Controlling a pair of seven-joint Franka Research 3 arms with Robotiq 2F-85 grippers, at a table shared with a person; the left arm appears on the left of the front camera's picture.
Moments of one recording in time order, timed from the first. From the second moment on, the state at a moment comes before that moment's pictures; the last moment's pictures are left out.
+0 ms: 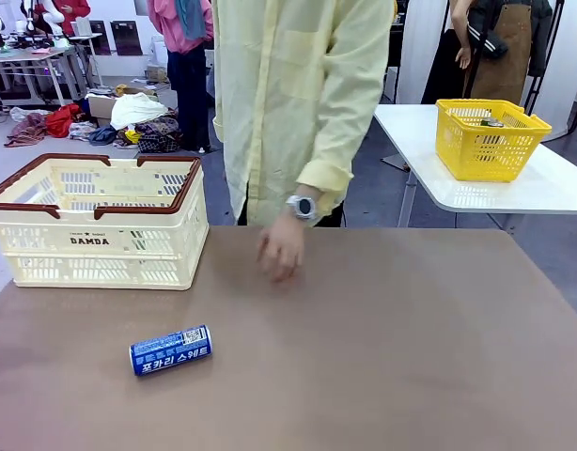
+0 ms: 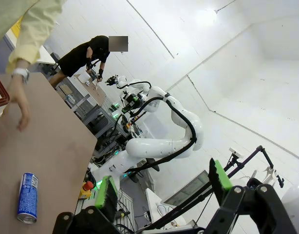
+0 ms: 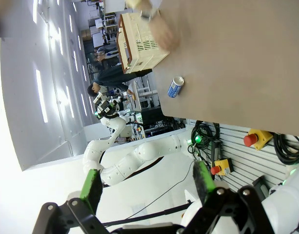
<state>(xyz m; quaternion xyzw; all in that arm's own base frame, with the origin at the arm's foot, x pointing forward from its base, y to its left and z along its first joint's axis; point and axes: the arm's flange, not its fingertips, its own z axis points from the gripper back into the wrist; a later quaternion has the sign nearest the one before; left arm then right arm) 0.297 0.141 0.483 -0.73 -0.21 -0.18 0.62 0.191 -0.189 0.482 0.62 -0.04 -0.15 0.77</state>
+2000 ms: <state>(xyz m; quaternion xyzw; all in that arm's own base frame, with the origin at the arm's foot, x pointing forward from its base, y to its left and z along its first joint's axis) 0.363 -0.161 0.559 -0.01 -0.02 -0.47 0.88 0.191 -0.189 0.482 0.62 -0.05 -0.15 0.77</state>
